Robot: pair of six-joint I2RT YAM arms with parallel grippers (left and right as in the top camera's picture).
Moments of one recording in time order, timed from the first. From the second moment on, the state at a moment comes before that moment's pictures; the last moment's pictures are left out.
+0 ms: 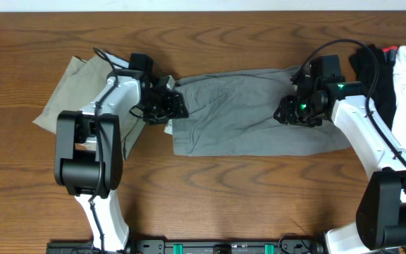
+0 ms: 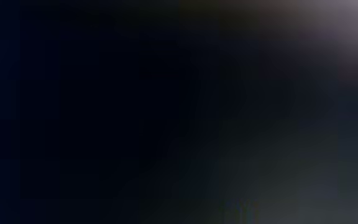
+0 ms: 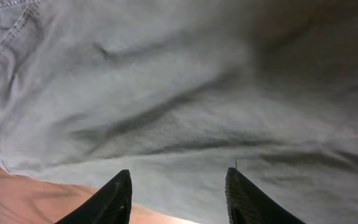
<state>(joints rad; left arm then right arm) -0.13 2.05 1.35 -0.77 0.55 -0.14 0.10 1.68 1.18 -0.80 -0.31 0.20</state>
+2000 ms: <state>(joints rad) -0.08 1.97 2.07 -1.62 0.02 -0.12 0.14 1.68 1.18 -0.74 -0.34 0.20</state>
